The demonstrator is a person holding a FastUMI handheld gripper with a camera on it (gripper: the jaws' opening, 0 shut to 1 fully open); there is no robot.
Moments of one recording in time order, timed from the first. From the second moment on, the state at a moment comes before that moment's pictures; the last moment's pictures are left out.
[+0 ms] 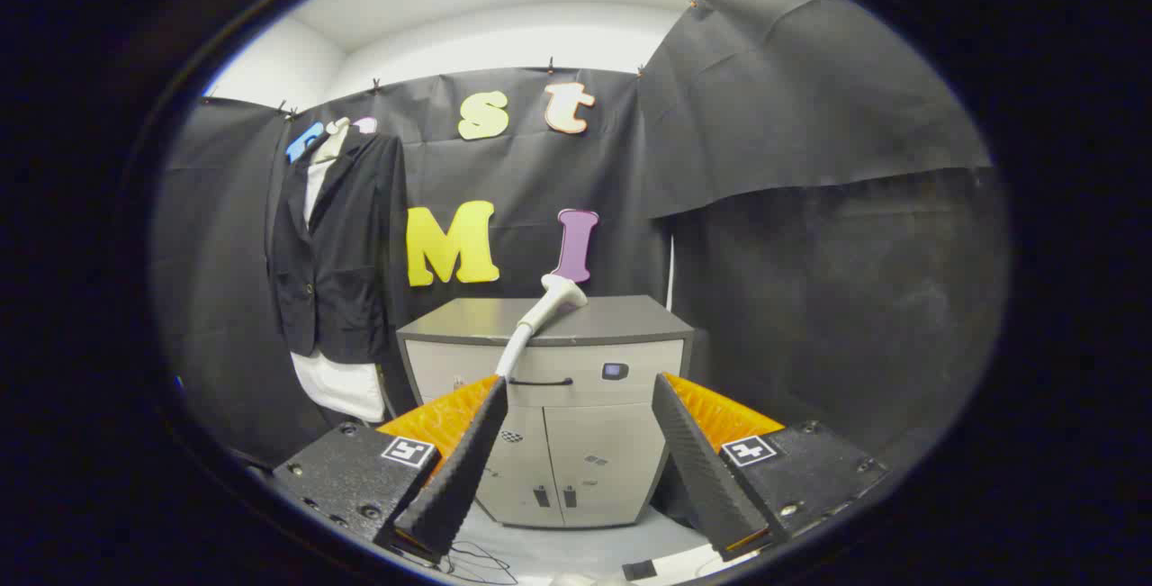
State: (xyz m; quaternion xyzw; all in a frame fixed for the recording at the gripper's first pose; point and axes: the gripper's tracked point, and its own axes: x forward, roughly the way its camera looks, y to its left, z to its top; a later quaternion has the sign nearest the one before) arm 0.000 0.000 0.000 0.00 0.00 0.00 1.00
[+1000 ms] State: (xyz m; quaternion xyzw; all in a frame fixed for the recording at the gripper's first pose) arm -0.017 0.073 0.014 -0.03 0.01 -0.01 1.00
